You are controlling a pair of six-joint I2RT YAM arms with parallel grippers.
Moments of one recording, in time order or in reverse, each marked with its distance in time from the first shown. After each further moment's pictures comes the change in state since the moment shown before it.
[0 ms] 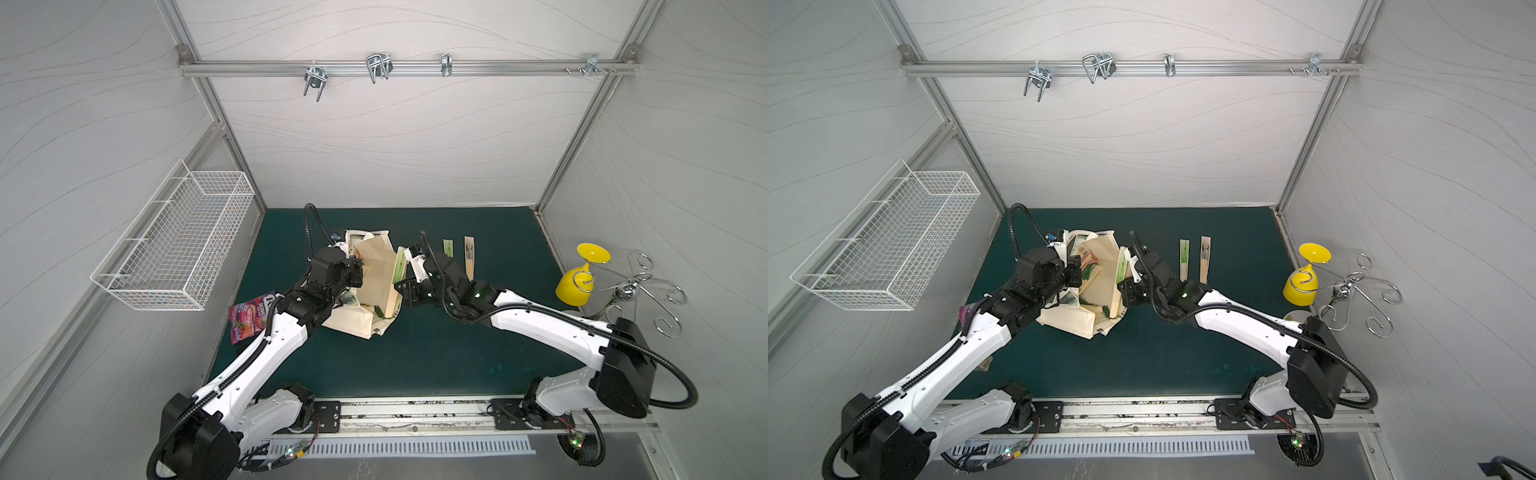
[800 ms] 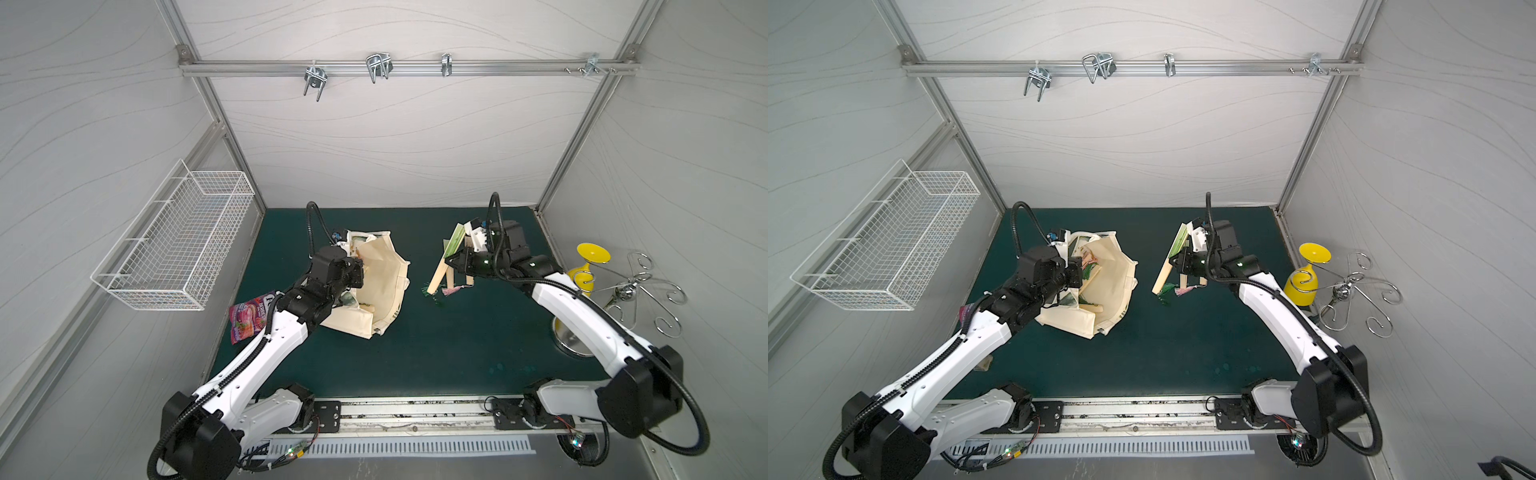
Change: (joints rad) left arm 0.000 0.001 0.016 -0.046 0.031 -0.016; right arm -0.500 -0.035 0.082 -0.259 -0.397 -0.021
